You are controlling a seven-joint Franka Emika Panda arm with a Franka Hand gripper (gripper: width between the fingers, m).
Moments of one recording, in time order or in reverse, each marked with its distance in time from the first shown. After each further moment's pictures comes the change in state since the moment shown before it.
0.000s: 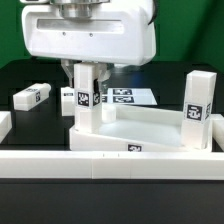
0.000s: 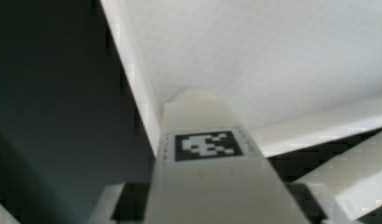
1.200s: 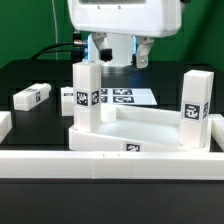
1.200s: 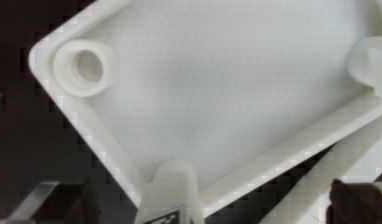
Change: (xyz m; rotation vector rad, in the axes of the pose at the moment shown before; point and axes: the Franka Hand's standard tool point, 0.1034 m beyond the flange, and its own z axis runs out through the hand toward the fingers) arm -0.053 -0.030 -0.030 0.027 -0.030 0.225
